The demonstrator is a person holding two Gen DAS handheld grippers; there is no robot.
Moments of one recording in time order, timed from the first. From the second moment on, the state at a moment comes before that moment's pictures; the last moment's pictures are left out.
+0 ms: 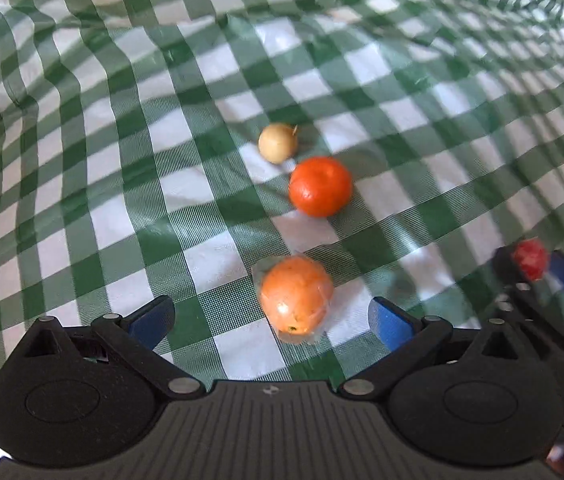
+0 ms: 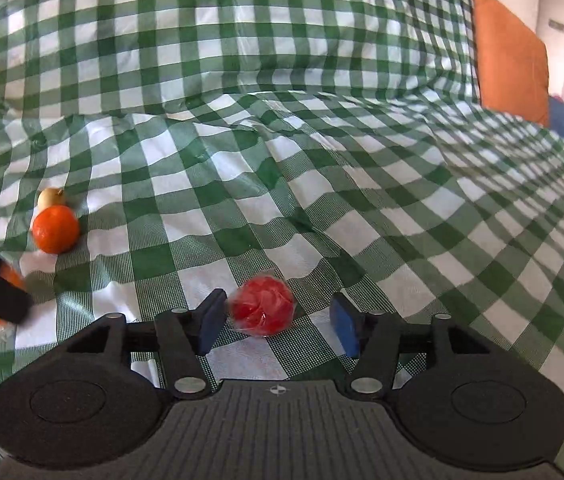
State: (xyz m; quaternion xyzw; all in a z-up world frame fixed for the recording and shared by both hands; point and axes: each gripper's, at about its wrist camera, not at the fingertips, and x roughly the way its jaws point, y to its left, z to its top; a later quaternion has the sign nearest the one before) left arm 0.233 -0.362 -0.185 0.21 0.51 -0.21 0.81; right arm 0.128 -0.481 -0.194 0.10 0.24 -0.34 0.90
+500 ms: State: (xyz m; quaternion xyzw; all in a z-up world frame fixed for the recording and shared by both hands) left arm 0.241 -0.352 -0.174 0.16 0.50 -0.24 0.81; right arm 0.126 -0.481 -0.191 0.12 0.24 -0.35 0.90
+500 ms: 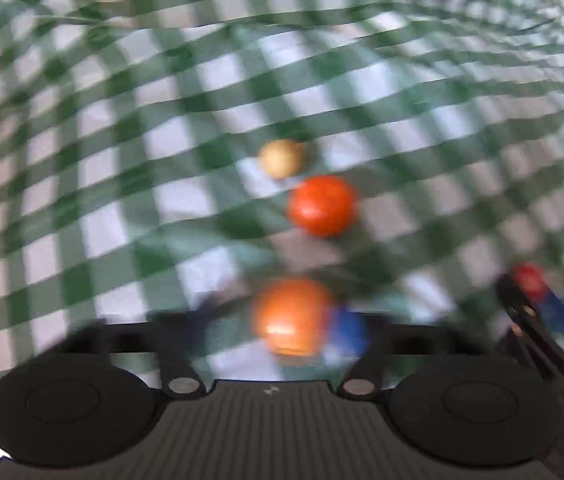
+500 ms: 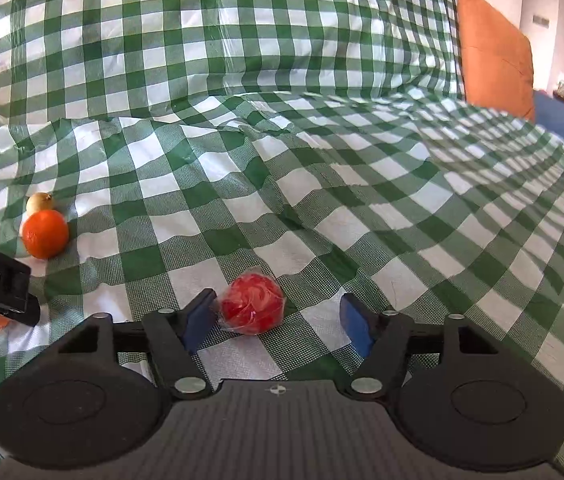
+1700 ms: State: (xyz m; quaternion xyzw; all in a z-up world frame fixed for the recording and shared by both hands) left arm -0.004 -0.030 0.008 0.09 0.45 -0.12 0.88; right arm -0.065 -0.238 -0.028 0.04 0.19 -0.05 0.98
